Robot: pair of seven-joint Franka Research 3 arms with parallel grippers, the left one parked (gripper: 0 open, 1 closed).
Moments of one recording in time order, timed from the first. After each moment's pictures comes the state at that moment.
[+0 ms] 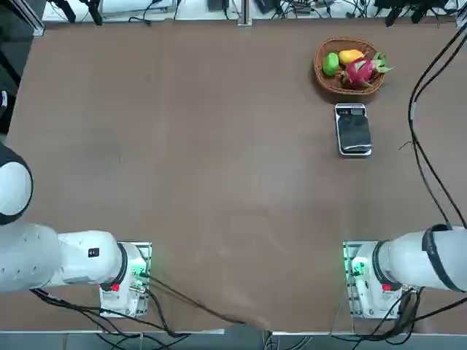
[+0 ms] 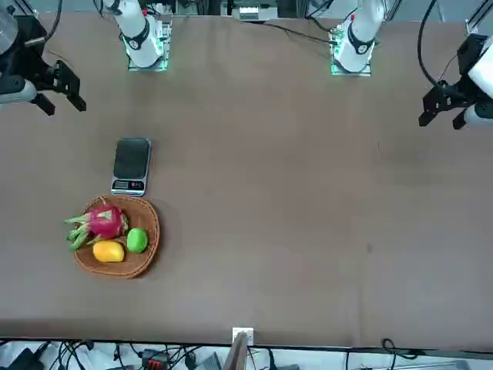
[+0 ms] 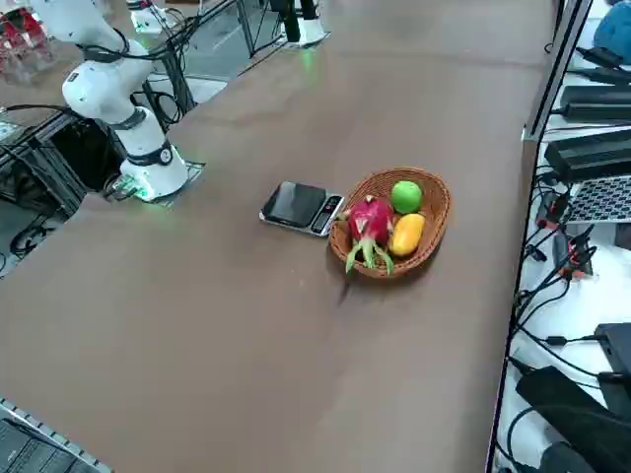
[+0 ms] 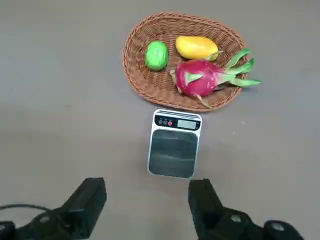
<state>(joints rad) 0.12 -0.15 -0.04 -1.73 0.02 1.64 -0.02</state>
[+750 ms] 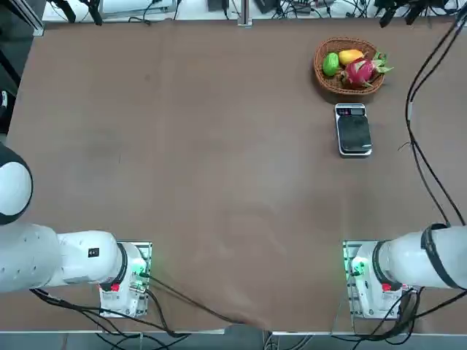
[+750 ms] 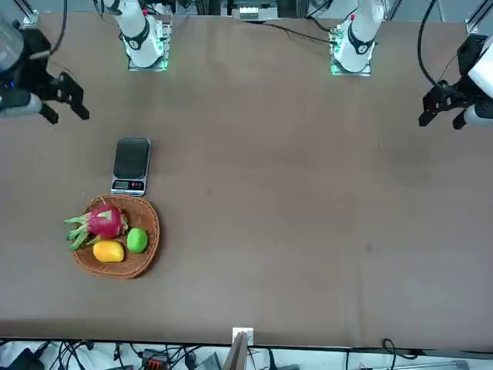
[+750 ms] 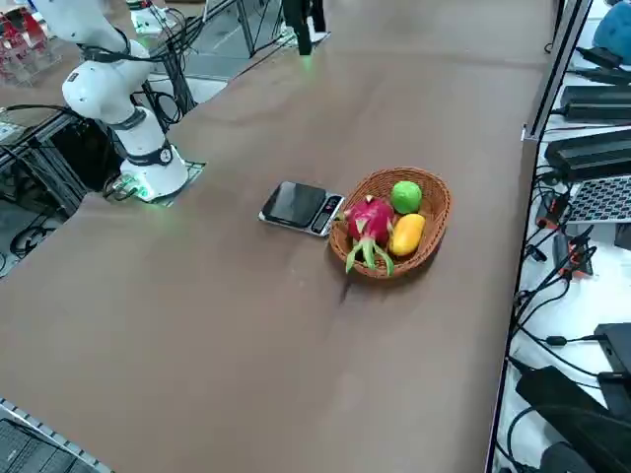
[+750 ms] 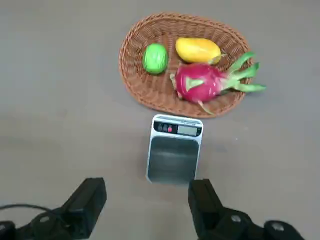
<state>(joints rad) 0.12 -0.05 -0.04 -1.71 0.02 1.69 -0.02</state>
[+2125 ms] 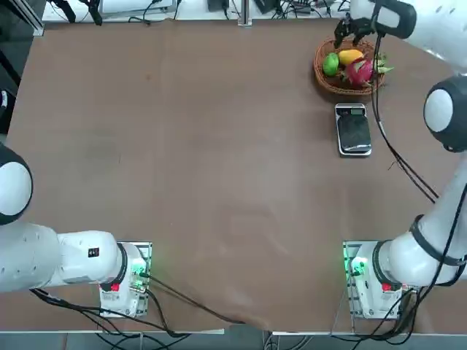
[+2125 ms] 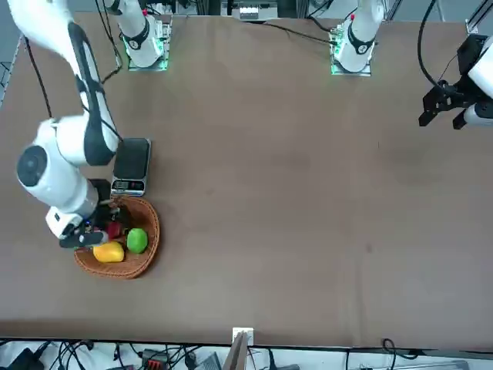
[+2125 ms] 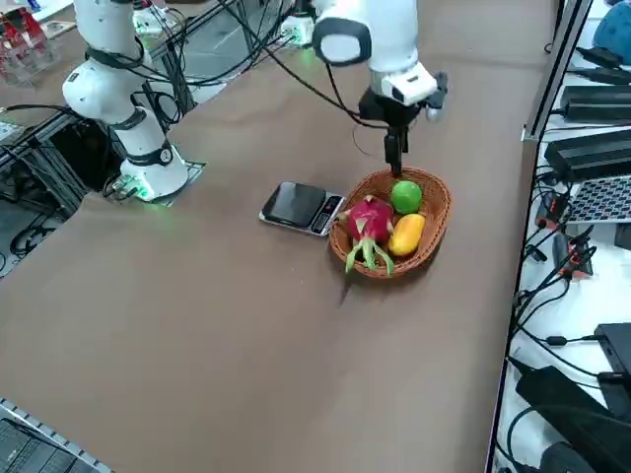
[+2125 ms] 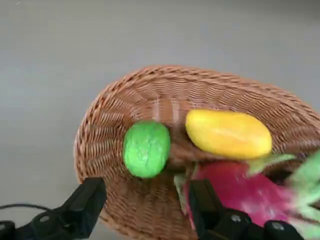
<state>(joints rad) 0.13 0.52 -0.03 -1.60 0.03 2.24 -0.02</state>
